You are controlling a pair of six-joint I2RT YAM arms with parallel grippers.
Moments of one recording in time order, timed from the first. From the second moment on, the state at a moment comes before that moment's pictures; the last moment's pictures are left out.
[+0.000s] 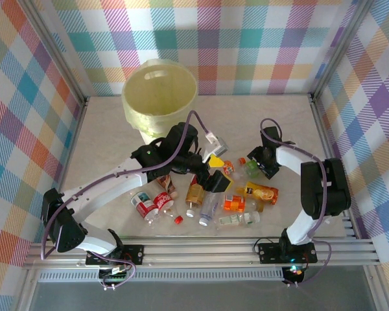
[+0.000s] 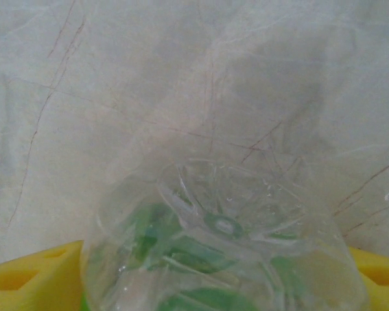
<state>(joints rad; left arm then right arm) -0.88 1.43 1.32 -0.48 0.62 -0.10 0.17 1.68 0.95 -0.49 -0.01 0.99</state>
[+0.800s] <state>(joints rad) -0.88 1.47 1.32 -0.48 0.60 -0.14 0.17 1.58 1.01 -0.39 0.08 0.88</state>
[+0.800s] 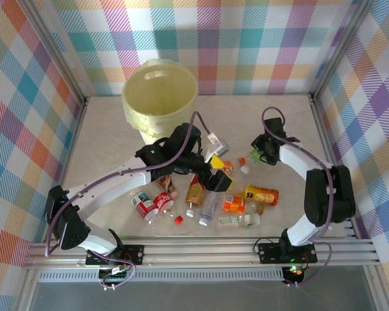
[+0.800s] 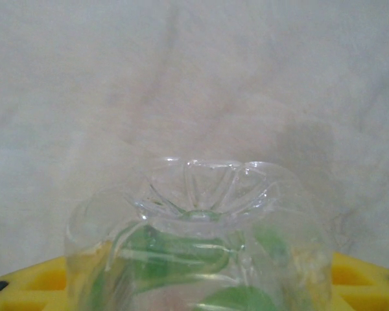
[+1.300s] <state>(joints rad) -0.88 1.53 1.33 -0.44 0.56 -0.30 0.31 1.29 1.09 -0.36 0.04 0.73</state>
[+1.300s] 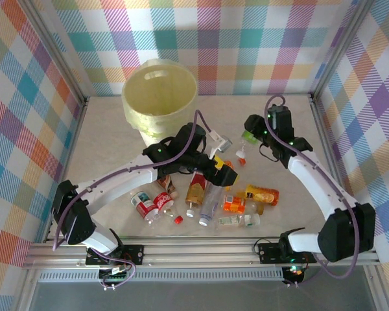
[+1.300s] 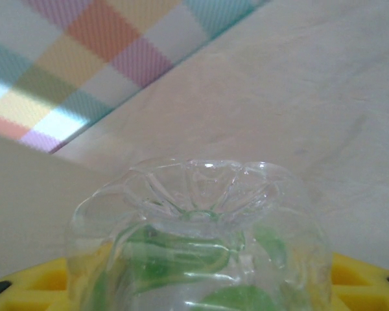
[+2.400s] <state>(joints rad) -0.83 1.49 1.25 -0.25 0.45 -0.45 0.52 1.10 1.05 -0.40 -0.15 0.81</state>
